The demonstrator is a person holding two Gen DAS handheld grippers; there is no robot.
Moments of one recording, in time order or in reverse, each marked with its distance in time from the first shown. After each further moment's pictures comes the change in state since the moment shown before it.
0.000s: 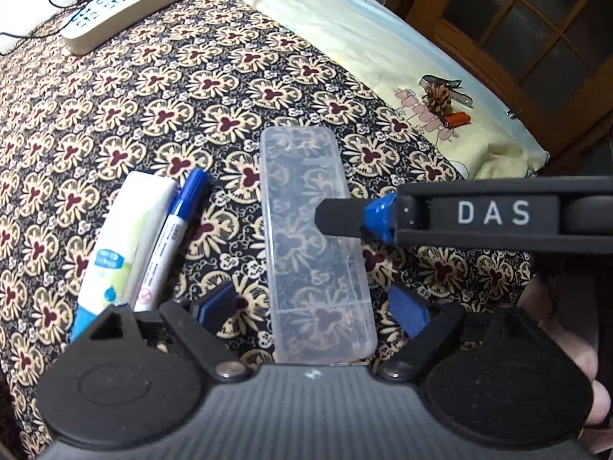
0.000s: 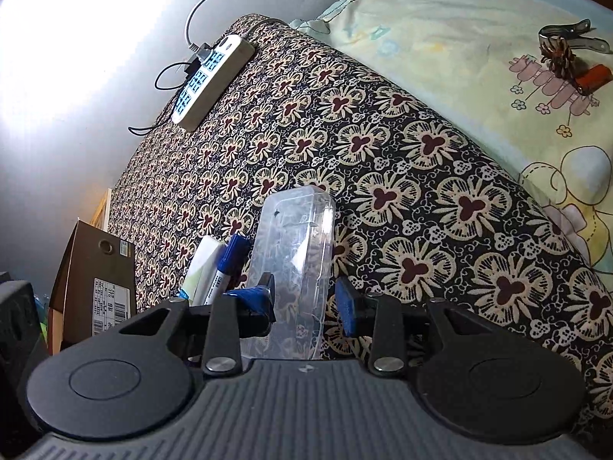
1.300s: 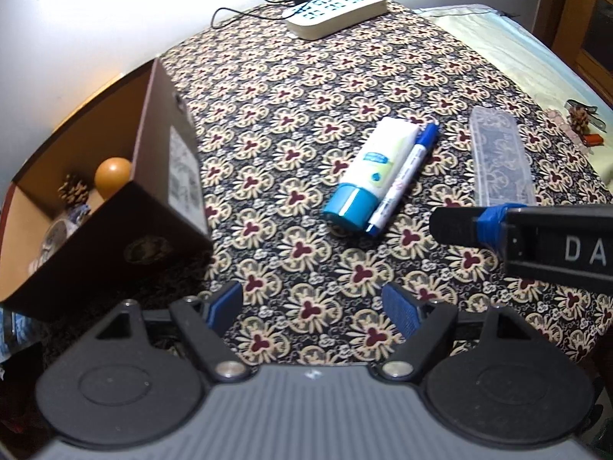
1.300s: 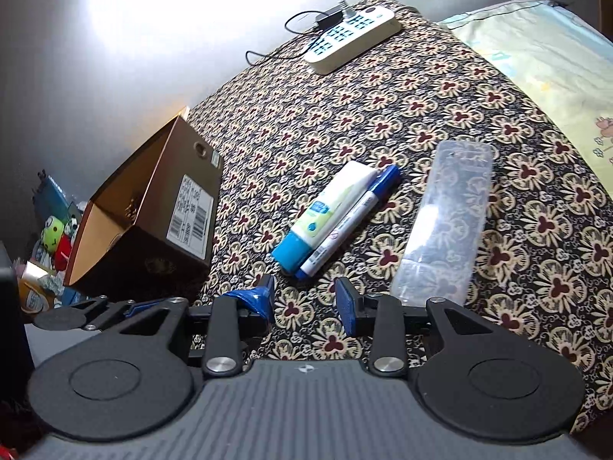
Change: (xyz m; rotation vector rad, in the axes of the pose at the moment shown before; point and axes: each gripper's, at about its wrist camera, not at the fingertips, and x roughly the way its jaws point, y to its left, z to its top) left arm -0.100 0.033 -0.086 -0.174 -0.060 0.492; right arm -0.024 0.099 -0.066 -0.306 0.037 0.065
